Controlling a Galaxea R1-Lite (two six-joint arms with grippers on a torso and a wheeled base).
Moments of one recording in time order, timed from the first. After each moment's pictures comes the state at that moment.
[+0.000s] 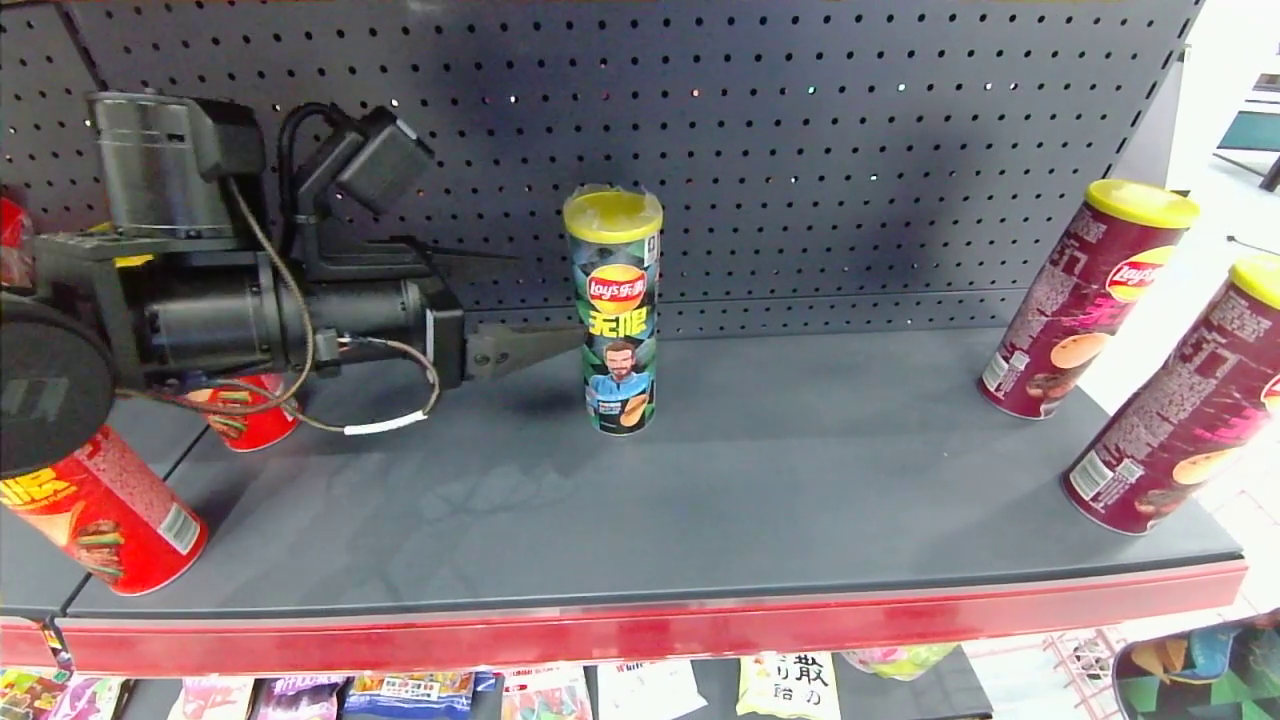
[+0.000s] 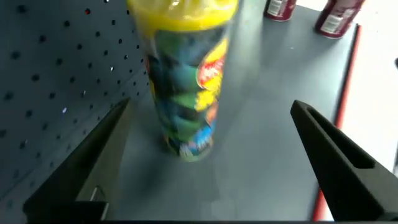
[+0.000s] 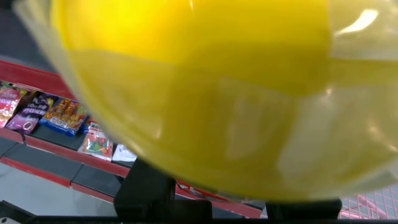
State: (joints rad) left arm -0.37 1.63 -1.09 -0.33 -0.60 0.22; right arm 0.01 0.40 -0.43 0.12 0.31 -0.11
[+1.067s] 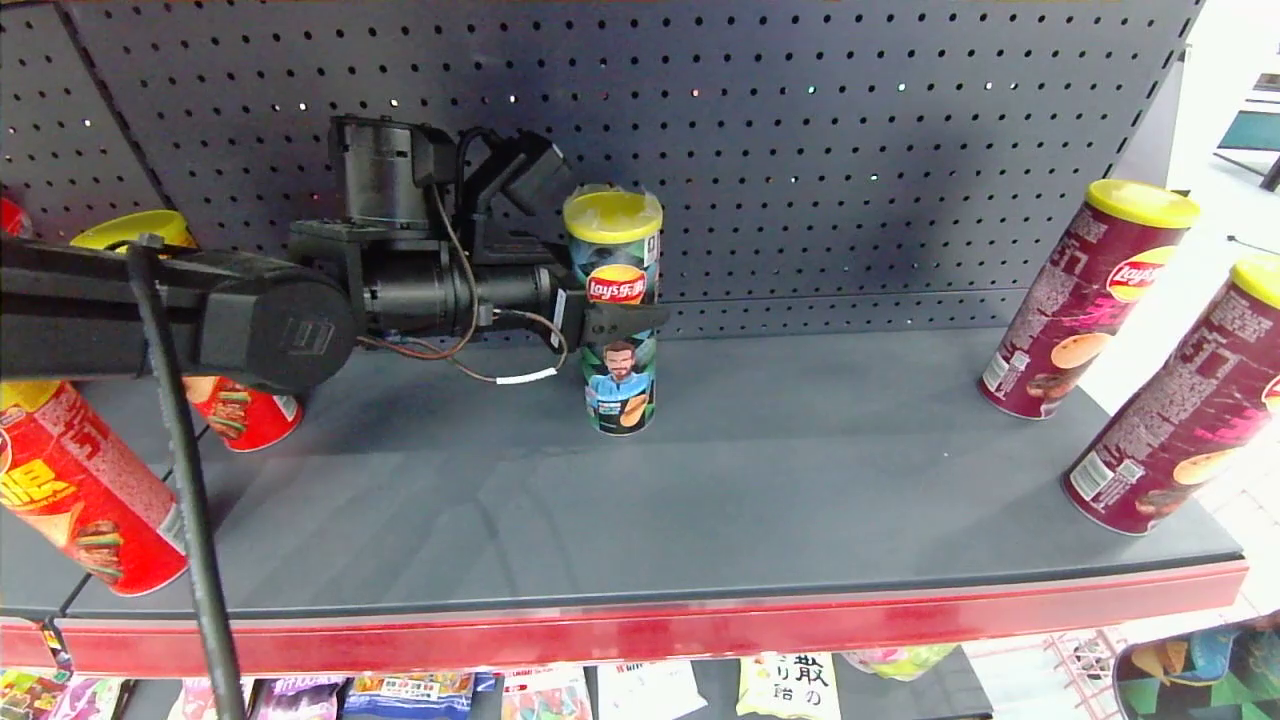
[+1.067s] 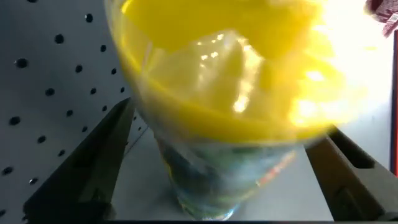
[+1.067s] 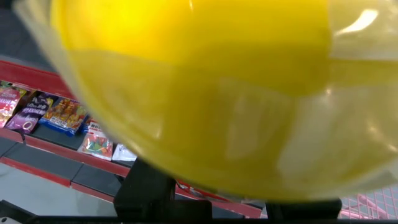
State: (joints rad) left arm -0.44 1.92 -1.37 -0.32 -0.54 0.22; right arm 0.01 0.40 -0.43 0.13 0.30 -0.11
